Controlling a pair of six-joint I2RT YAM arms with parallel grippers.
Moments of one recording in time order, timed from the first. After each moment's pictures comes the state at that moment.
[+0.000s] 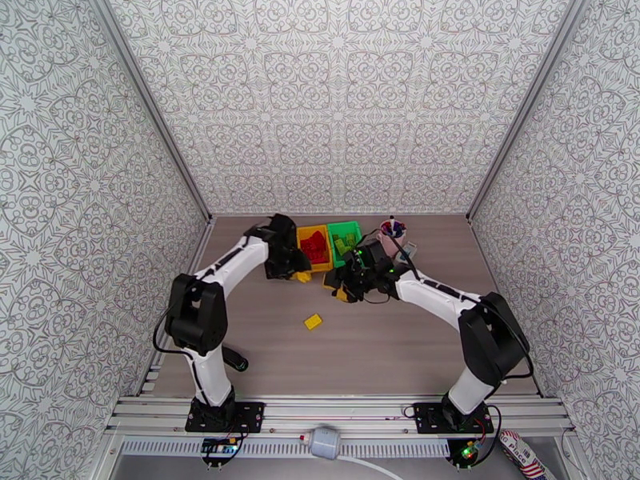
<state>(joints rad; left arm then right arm) -0.26 1.89 1.57 -0.89 0.34 -0.61 0.59 1.71 1.18 -0.25 -0.67 1.03</state>
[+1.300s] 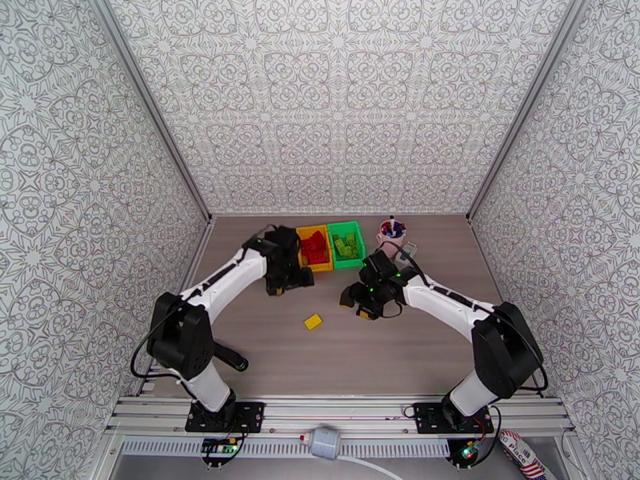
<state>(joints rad) -0.46 1.69 1.32 -0.98 0.13 -0.65 0.59 1.61 1.10 -0.63 -0.43 0.89</state>
